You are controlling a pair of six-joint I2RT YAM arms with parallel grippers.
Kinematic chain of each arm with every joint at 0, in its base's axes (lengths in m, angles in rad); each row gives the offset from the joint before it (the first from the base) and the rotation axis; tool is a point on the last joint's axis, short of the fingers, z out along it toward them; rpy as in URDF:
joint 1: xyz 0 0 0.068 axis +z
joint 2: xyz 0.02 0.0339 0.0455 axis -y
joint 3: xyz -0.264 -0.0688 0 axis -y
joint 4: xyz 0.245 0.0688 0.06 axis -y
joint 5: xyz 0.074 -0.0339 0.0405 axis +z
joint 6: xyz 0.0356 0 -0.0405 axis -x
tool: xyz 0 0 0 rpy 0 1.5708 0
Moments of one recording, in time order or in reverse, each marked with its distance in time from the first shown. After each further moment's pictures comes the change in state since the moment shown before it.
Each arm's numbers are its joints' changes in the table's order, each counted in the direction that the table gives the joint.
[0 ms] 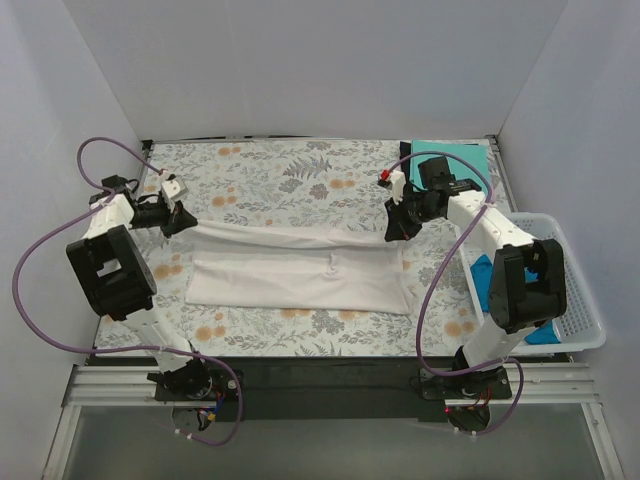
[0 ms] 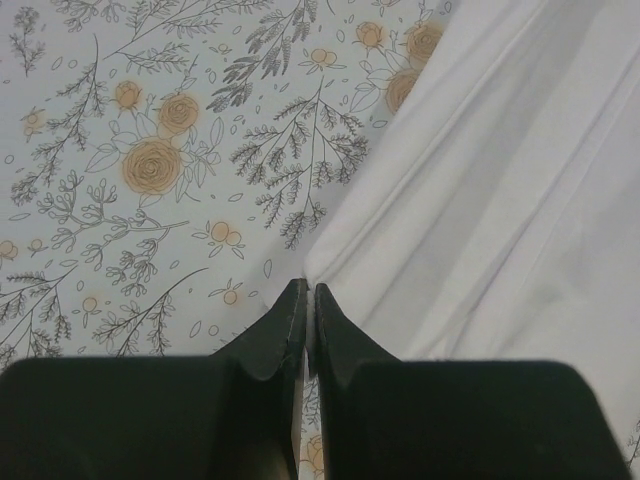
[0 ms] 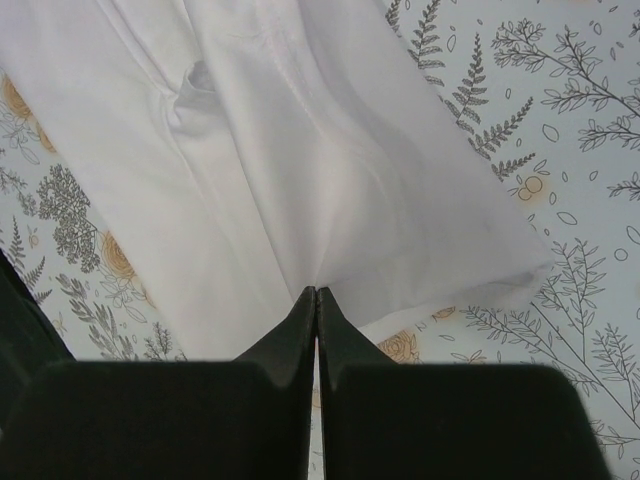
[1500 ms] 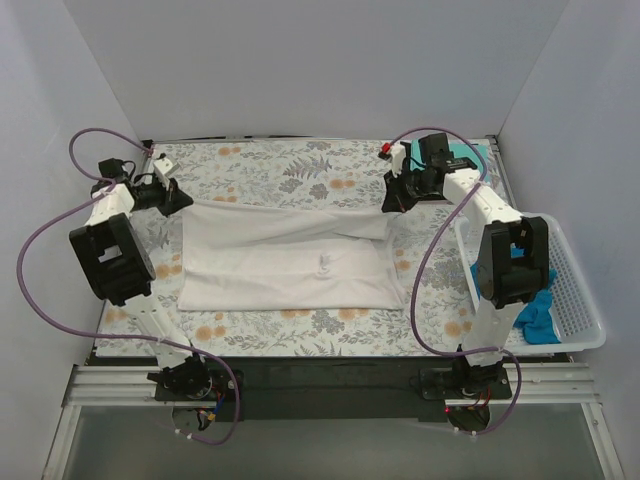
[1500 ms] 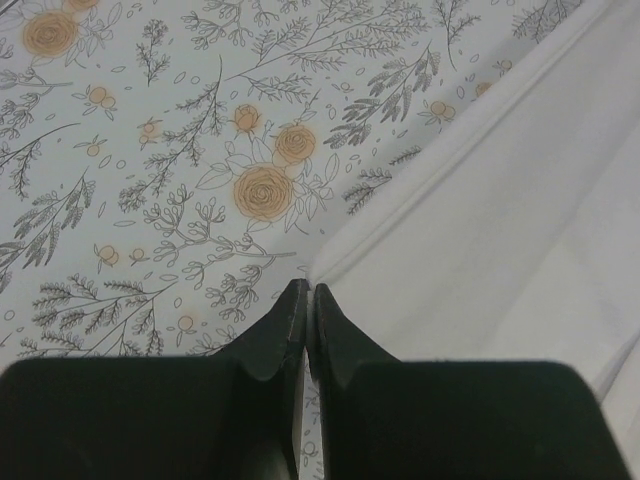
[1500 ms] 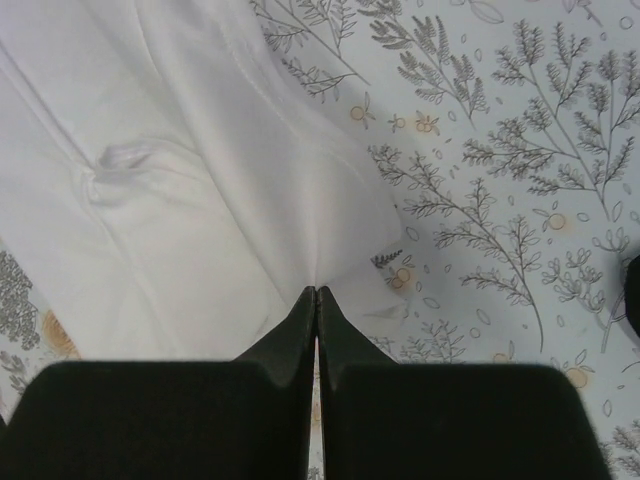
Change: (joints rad) left arm -0.005 -0.131 0.163 0.195 -0.009 0.272; right arm -0.027 -0.159 0.209 0.060 0.012 -0.016
